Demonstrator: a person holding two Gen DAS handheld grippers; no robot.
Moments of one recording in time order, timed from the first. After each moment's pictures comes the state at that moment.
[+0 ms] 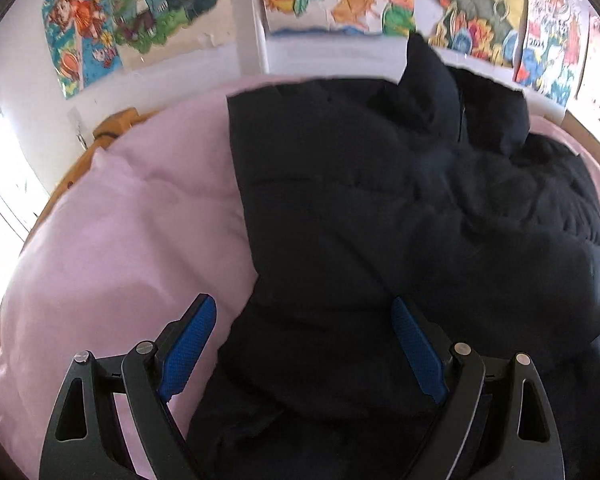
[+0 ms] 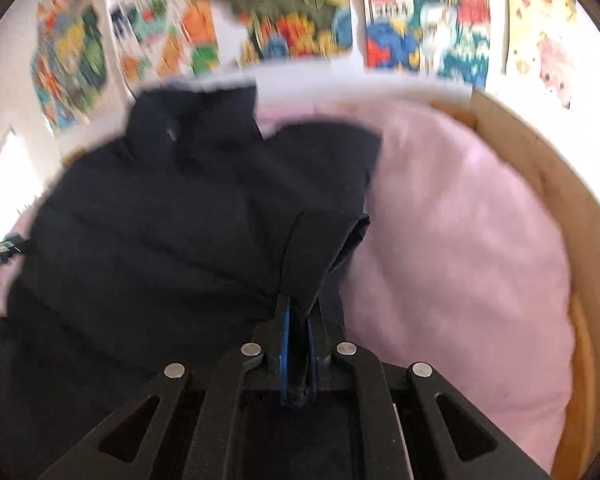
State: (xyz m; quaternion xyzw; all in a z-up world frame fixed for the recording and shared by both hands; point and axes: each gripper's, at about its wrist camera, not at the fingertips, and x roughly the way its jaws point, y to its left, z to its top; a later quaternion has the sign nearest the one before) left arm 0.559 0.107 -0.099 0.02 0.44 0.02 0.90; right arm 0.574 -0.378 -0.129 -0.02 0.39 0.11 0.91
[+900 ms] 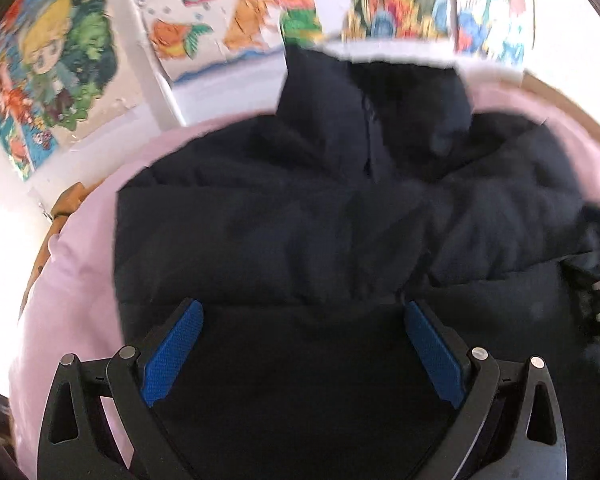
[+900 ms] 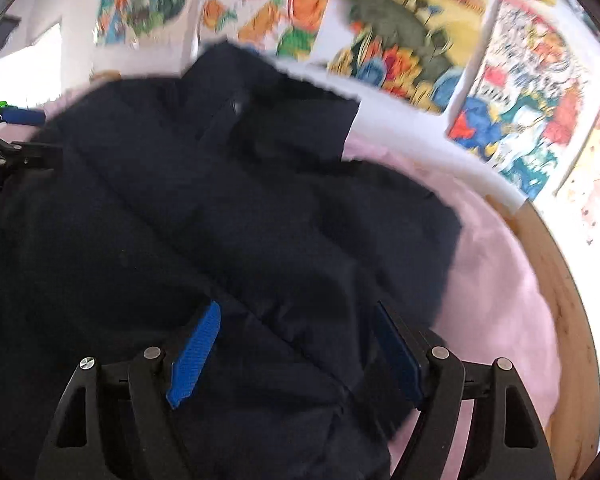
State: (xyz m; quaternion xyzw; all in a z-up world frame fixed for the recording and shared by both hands) left arm 0.603 0.013 -0.108 0.13 0.43 -0.03 0.89; right arm 0.602 -0.289 -0.141 -0.21 0.34 0.15 0.90
